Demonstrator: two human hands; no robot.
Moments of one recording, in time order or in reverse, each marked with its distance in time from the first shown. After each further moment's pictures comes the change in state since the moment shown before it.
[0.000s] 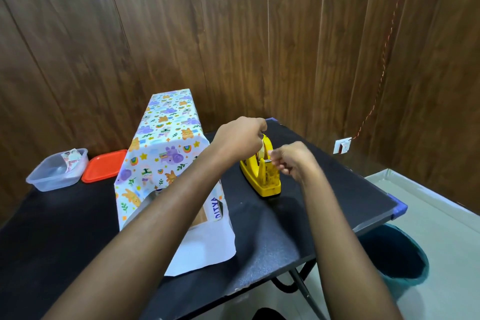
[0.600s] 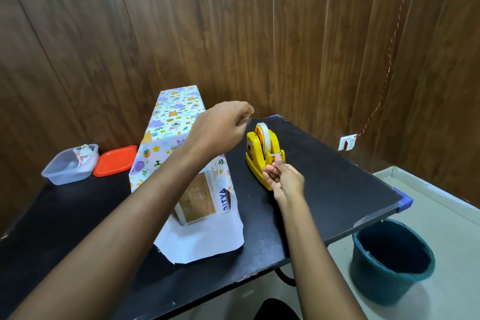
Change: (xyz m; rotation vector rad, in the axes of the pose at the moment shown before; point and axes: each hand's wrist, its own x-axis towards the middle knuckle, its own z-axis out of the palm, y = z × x) left_hand -0.040 -0.025 -0.028 -0.105 0.249 0.070; right_hand -0.015 0.061 0.047 0.902 0.109 0.038
